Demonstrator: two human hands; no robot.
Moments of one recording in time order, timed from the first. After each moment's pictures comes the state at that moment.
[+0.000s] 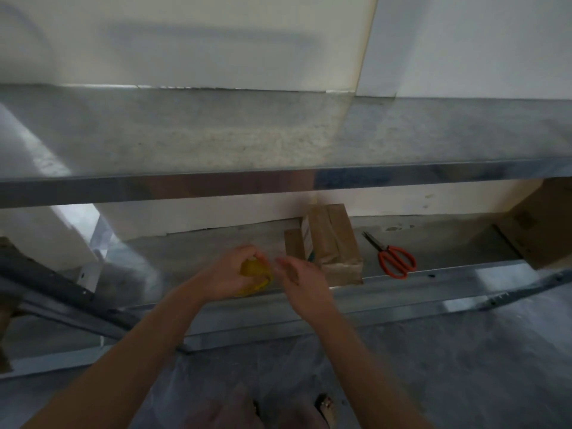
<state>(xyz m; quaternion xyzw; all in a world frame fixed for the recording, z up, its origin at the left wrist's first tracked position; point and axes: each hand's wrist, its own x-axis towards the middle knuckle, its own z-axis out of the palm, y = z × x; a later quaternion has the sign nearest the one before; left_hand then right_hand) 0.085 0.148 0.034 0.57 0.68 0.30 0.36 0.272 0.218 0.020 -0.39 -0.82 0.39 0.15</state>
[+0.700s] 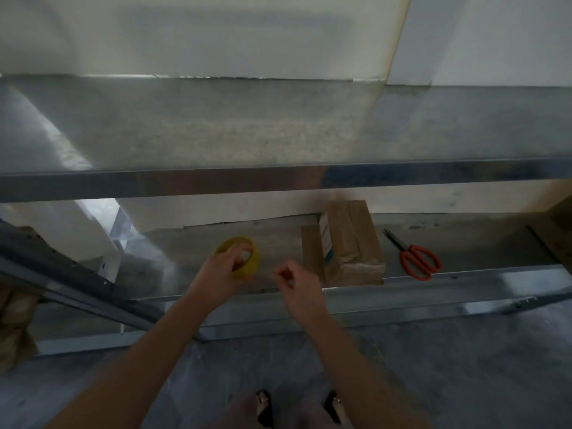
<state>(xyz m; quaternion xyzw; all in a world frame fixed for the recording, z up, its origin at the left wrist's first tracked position) 0.061 0.113 0.007 0.52 0.78 0.29 0.22 0.234 0.202 -0.013 -0.40 -0.79 0.44 0.16</state>
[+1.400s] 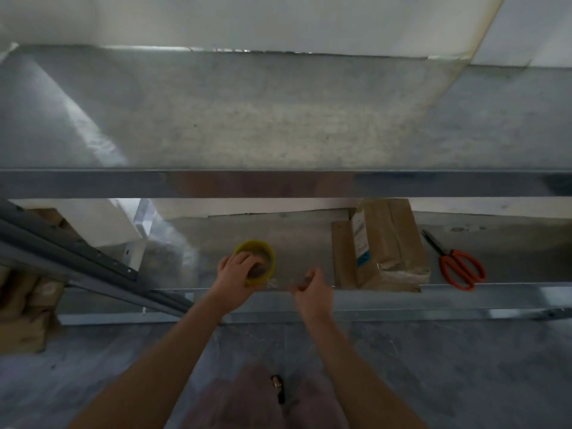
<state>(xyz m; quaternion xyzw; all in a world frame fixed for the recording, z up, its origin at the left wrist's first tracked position) 0.023 0.102 -0.071 0.50 0.82 0.15 0.23 0.193 0.197 -0.085 -0.57 -0.71 0.40 0.06</state>
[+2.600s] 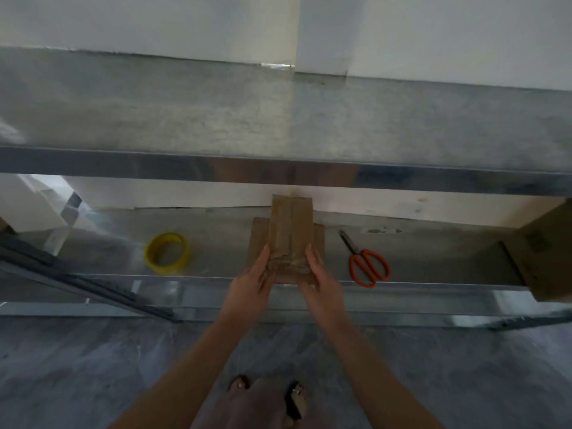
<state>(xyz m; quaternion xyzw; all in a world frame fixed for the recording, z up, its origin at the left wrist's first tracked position) 0.261 0.211 -0.009 0.39 0.83 0.32 0.24 0.391 0.320 -0.033 -0.39 -0.73 0.52 0.18</state>
